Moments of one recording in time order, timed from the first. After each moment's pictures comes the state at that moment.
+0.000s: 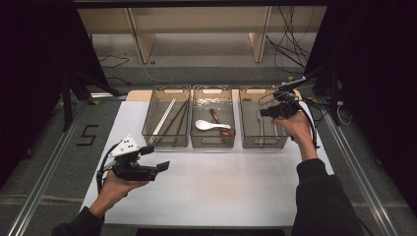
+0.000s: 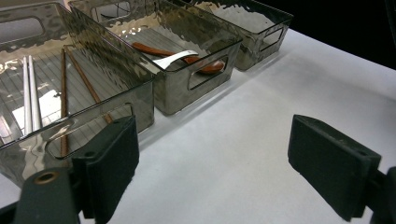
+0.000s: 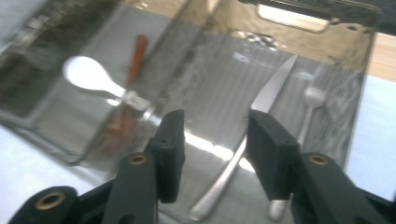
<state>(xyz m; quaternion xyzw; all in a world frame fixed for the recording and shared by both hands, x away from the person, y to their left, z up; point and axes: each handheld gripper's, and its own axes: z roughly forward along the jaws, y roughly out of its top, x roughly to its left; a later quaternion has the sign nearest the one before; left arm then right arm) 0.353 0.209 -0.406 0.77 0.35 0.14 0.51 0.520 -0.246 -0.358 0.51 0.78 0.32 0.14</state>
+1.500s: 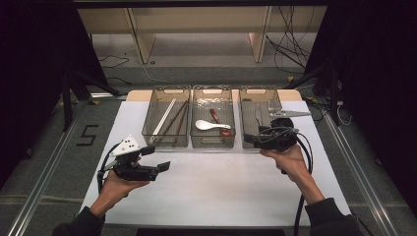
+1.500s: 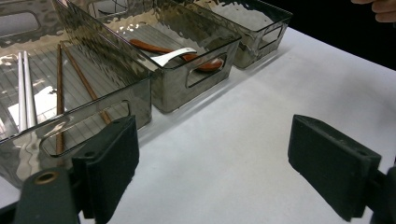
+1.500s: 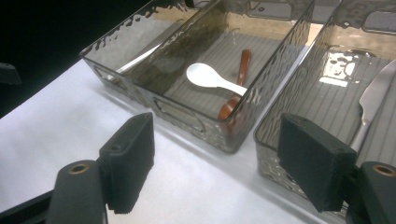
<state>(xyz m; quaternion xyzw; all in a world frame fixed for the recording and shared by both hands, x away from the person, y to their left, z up) 0.355 0.208 -0.406 0.78 0.35 0.13 0.50 0.415 -0.218 -0.370 0.45 0.76 0.46 0.11</state>
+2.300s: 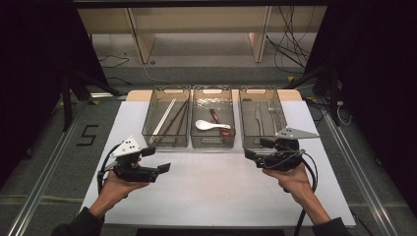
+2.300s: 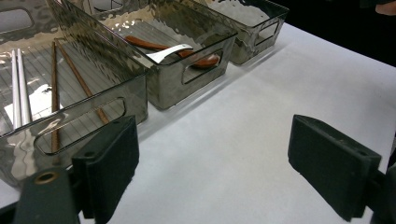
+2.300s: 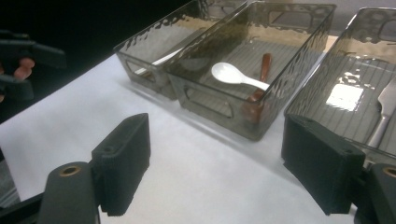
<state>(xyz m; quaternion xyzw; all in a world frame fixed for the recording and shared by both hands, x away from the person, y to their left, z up) 0.353 0.207 -0.407 0.78 0.35 0.13 0.50 0.363 -0.221 -0.379 0.41 0.76 0.49 0.13</state>
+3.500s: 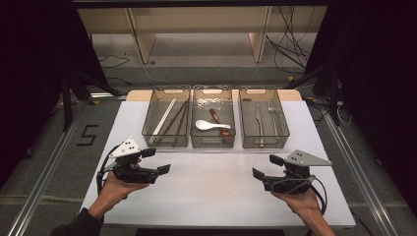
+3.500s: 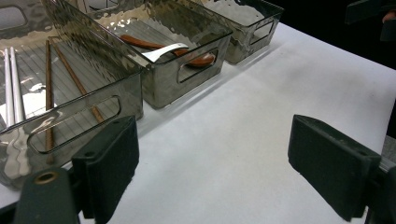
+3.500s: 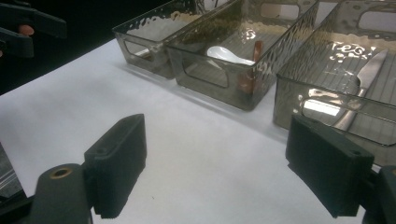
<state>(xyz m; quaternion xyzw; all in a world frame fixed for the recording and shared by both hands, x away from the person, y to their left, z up) 0.351 0.207 -0.407 0.78 0.35 0.12 0.50 0.317 -0.239 -0.404 0.40 0.75 0.49 0.17</state>
